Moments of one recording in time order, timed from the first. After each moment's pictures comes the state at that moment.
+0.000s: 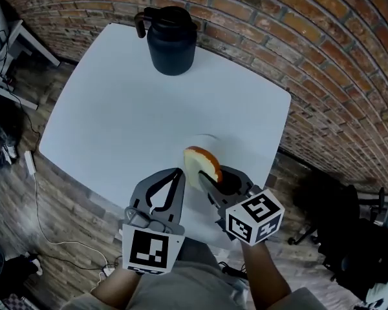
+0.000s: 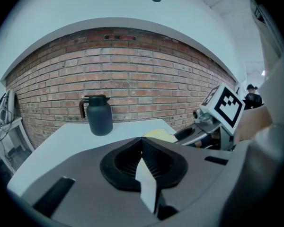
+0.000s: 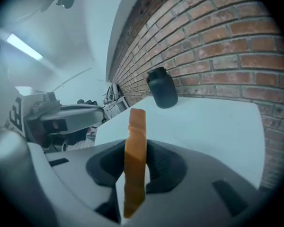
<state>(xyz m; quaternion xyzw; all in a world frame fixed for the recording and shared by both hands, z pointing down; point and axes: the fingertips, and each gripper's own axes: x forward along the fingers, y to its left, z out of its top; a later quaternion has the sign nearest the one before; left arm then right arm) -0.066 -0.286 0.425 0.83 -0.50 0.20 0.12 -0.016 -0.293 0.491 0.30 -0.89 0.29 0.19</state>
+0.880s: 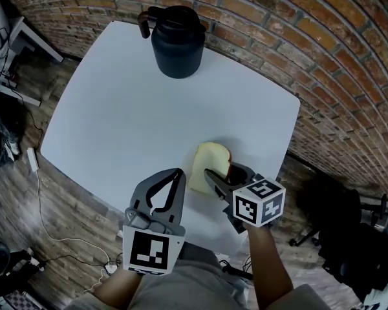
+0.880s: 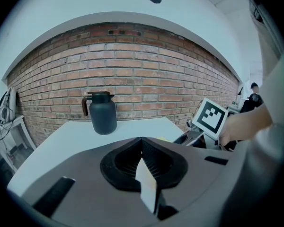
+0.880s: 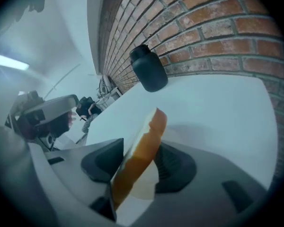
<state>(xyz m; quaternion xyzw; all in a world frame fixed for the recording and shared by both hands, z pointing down) -0.081 -0.310 0.434 0.82 -0.51 0.21 0.13 -0.007 -0.326 0.550 0.29 -0.85 0.37 0.24</state>
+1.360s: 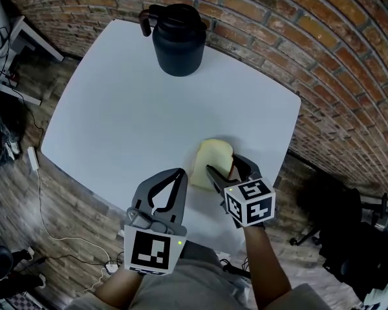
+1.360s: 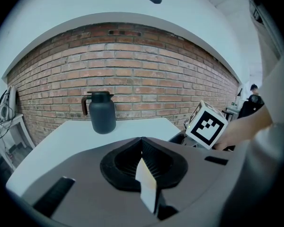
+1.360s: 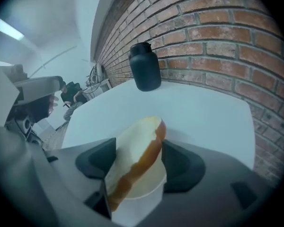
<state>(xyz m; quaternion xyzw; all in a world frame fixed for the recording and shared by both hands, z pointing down) -0.079 -0.305 0.435 0.82 -0.51 0.20 0.13 0.007 -0.336 0.566 0.36 -0.83 0.28 0.31</state>
